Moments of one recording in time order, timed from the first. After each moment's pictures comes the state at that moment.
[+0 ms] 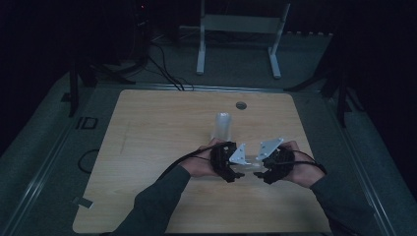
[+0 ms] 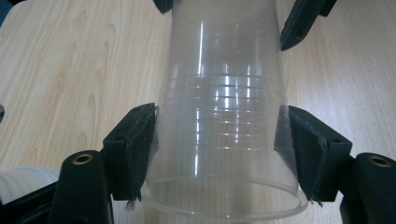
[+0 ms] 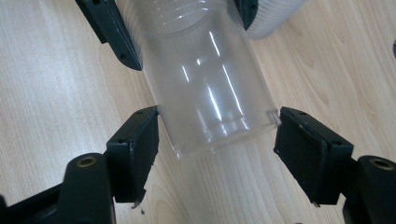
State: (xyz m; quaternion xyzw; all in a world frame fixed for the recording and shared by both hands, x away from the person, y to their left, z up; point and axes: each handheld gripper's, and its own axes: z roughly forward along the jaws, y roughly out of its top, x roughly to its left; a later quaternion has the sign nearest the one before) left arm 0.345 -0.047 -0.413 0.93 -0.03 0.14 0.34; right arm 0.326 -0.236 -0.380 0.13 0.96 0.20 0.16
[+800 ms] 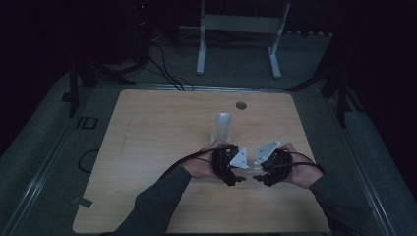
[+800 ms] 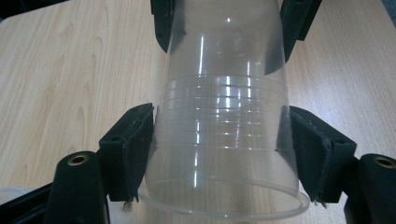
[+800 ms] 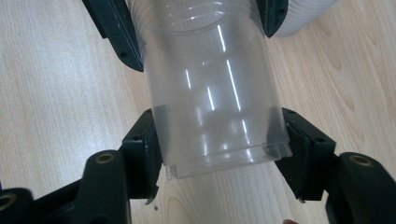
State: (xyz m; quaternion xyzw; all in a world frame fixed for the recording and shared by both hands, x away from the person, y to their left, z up) left arm 0.338 -0.050 -0.413 0.93 -0.04 0.13 0.35; right arm 0.324 -0.233 -0.387 0.10 0.97 0.19 0.14
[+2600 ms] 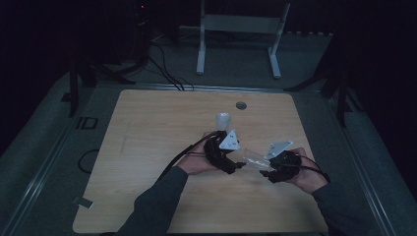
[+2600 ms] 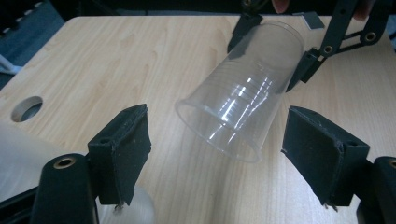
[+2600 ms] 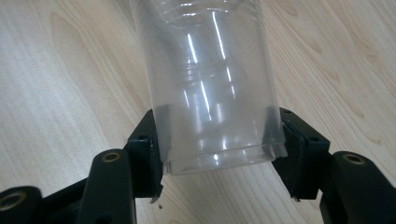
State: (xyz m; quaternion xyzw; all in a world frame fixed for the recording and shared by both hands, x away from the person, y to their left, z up) left arm 0.358 -0.025 -0.396 0.89 0.08 0.14 0.43; right arm 0.328 -0.264 -0.406 0.23 0.94 0.21 0.17
